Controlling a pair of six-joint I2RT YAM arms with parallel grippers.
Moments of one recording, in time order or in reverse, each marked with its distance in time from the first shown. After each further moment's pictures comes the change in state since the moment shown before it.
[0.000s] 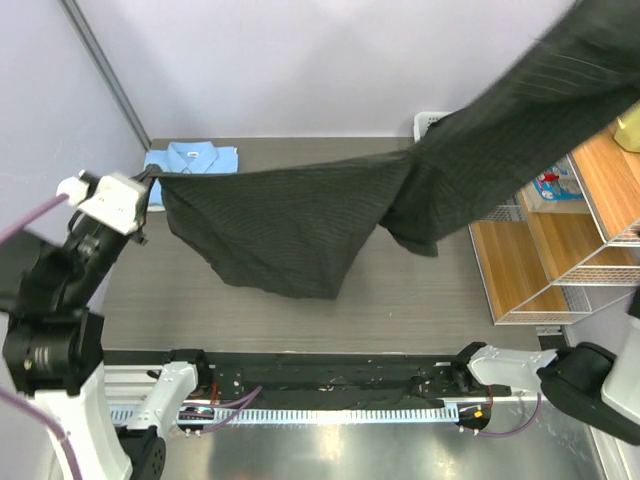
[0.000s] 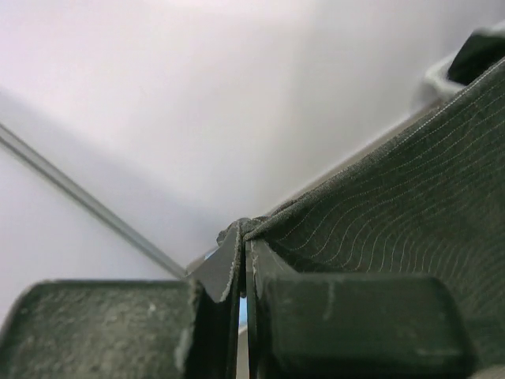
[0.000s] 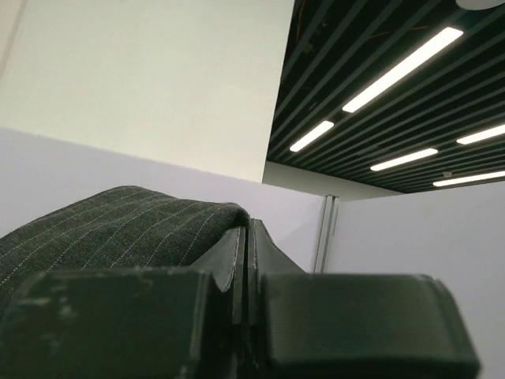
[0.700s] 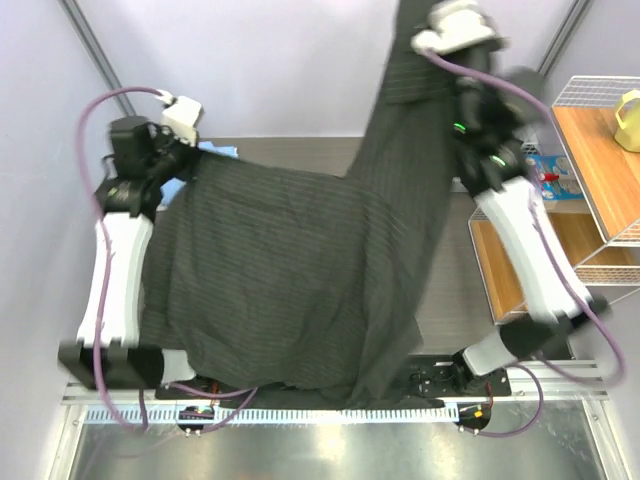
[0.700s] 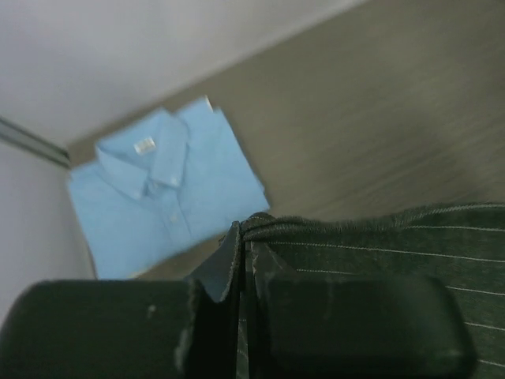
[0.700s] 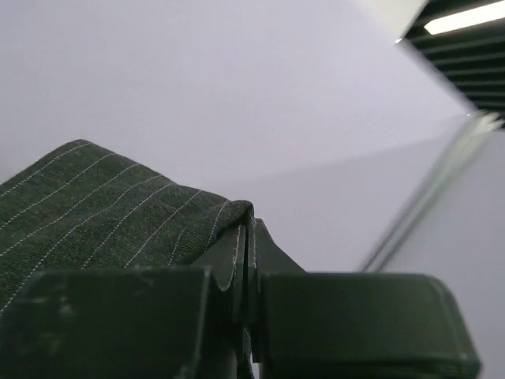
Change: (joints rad) left arm -0.003 0.374 -0.146 0.168 -0.086 -0.123; right arm -0.214 0.193 -0.402 0.270 -0.093 0.002
